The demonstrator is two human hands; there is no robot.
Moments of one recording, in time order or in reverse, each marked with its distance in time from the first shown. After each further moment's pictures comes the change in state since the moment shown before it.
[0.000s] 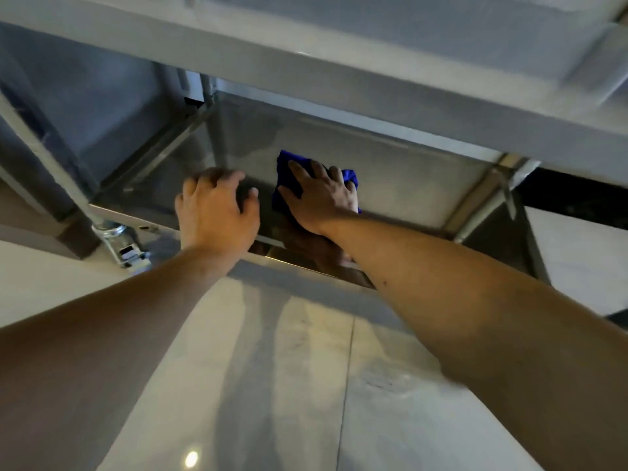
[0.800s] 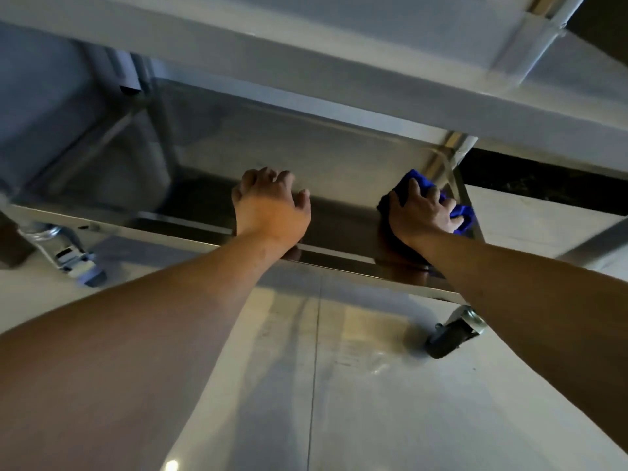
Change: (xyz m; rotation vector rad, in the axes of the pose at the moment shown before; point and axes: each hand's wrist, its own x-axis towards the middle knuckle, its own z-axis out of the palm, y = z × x) left_hand -0.007 0.100 0.063 0.033 -0.185 0.205; right_hand -0.097 0.170 -0.039 -0.051 0.050 0.743
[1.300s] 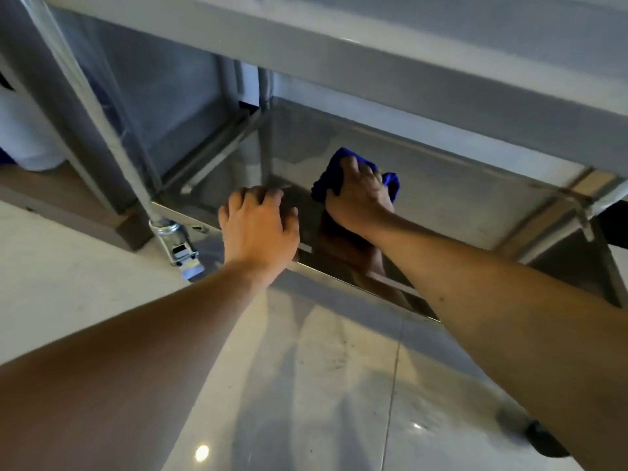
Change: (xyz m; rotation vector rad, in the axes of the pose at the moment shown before) left_hand -0.022 -0.132 -0.046 0.073 0.145 -0.262; right_hand -0.046 -0.236 0.026 0.278 -0.098 -0.686
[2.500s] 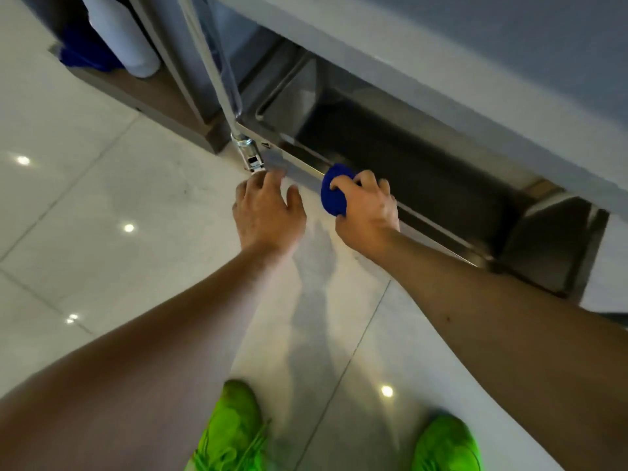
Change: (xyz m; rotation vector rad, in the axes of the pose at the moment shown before) left_hand -0.112 0.022 -0.115 -0.123 -0.065 -0.506; right_hand -0.167 -0.062 -0.060 -0.105 -0.396 -0.160
